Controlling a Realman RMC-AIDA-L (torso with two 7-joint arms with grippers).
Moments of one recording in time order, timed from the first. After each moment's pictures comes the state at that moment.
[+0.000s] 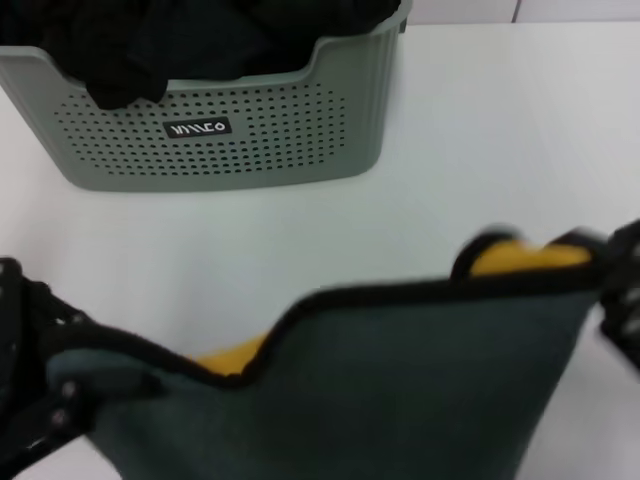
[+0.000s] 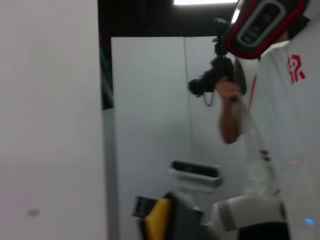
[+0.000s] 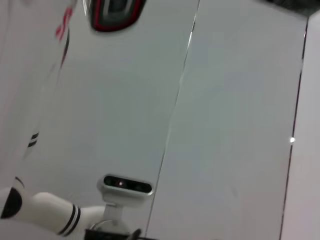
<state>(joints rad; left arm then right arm) -0.03 -1.90 1.28 1.14 1.09 2.04 -1.31 -0.19 2.02 -1.49 -1.50 2.14 1.66 -2.04</state>
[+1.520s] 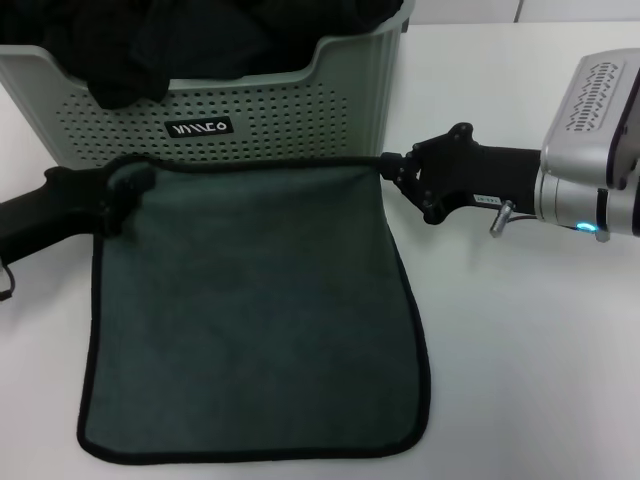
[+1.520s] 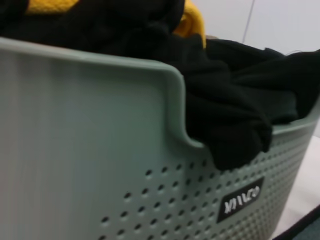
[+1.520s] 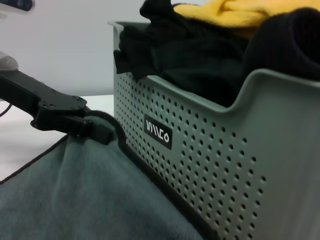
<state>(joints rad) -0.38 -2.05 0.62 0.58 1.81 1.34 -1.25 0.51 2.02 -1.66 -0.83 1.84 0.84 -1.90</state>
